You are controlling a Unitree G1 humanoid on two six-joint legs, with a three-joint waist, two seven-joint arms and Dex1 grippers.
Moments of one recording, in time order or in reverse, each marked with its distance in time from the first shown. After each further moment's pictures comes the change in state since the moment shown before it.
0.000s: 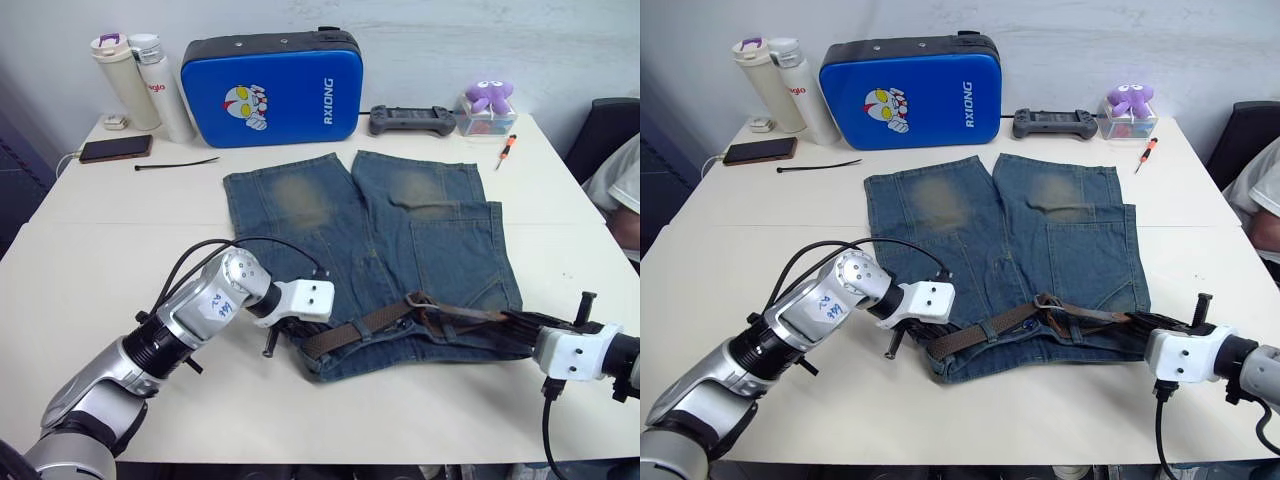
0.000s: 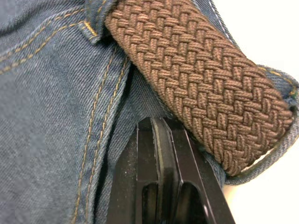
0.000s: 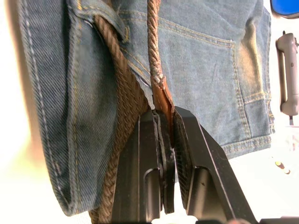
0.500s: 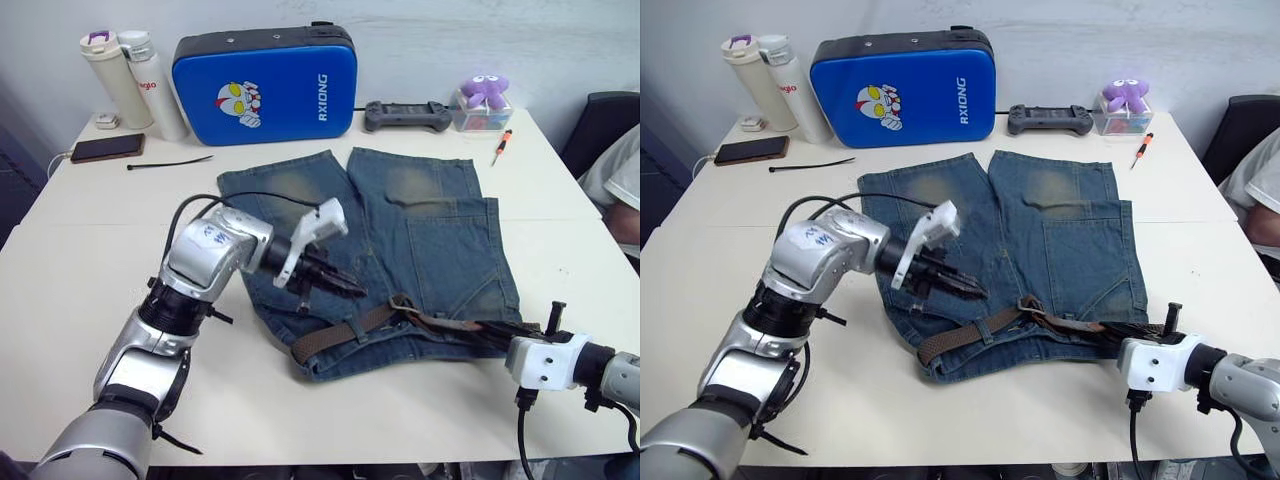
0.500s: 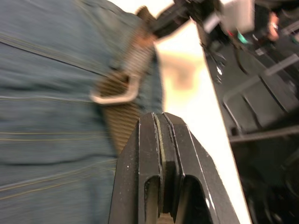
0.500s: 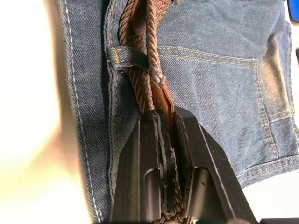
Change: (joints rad) left arm -0.119 -0.140 0.208 -0.052 -0.326 0.393 0.048; right arm 0.038 0.041 0.051 -0.156 -0.014 0.122 -0.015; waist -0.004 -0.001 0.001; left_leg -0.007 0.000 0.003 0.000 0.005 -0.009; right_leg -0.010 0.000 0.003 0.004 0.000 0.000
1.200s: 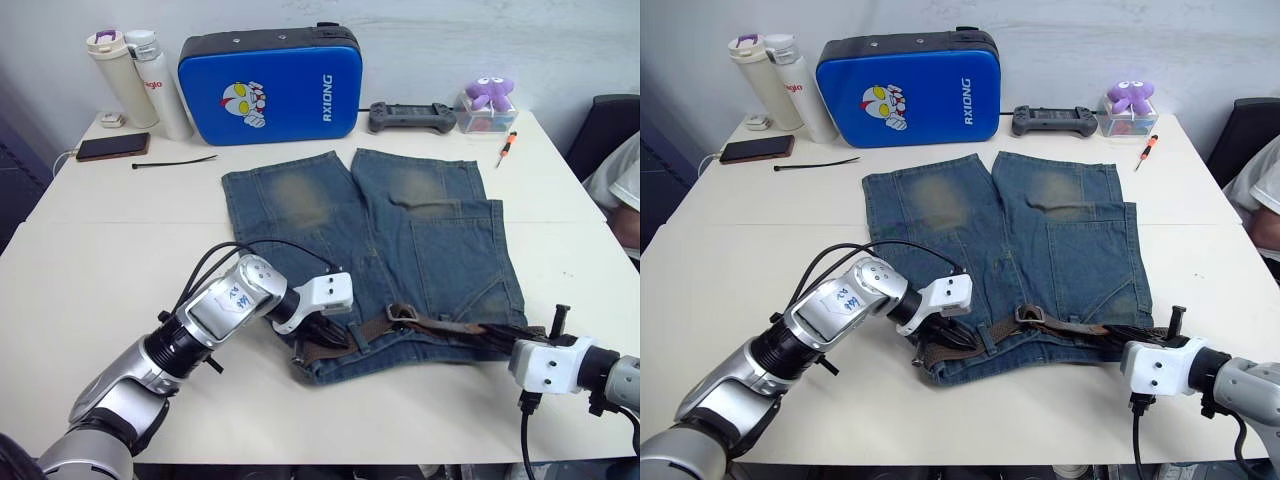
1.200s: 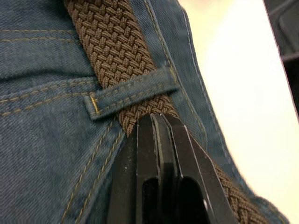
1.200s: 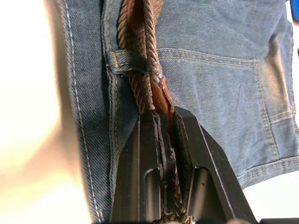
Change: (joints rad) left arm 0.117 0.098 -0.264 -0.033 0.187 -0.262 0.074; right arm 0.041 -0.001 -0.036 -0.004 -0.004 -0.032 0.003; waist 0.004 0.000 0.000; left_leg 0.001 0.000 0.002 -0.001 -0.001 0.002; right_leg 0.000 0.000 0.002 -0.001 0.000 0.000
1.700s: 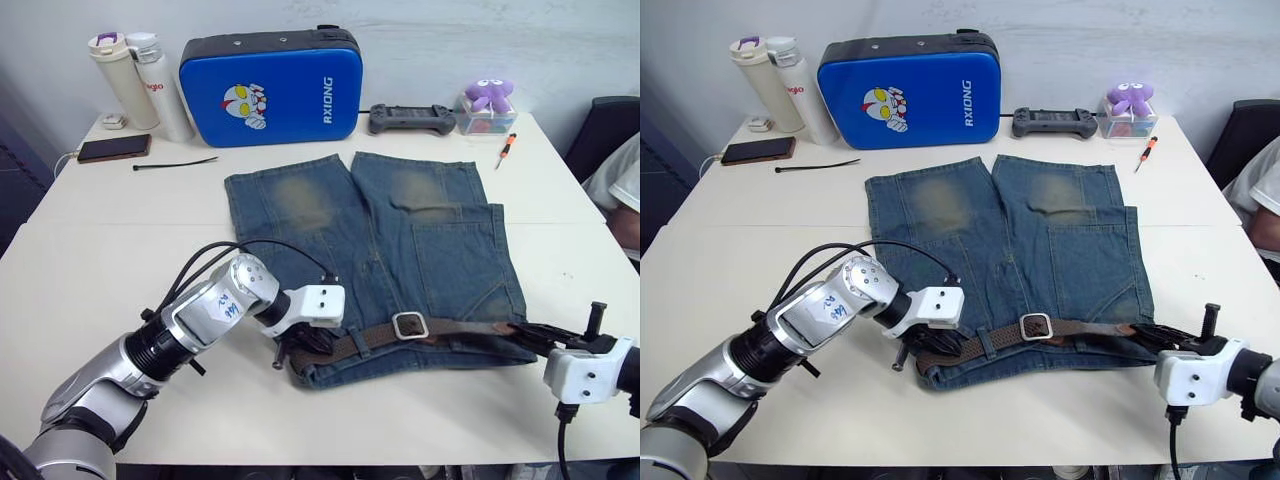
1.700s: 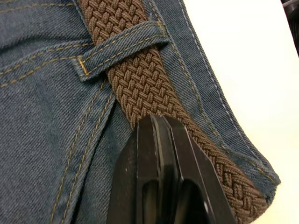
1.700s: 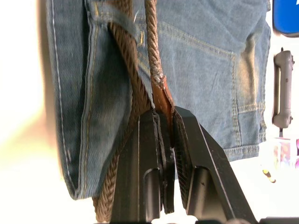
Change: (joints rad) left arm -0.001 0.103 -0.056 -0.068 0.054 -0.045 -0.057; right arm 0.041 -0.071 -0.109 0.194 -0.014 -0.262 -0.014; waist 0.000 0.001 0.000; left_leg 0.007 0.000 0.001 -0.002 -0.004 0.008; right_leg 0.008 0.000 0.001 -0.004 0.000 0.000
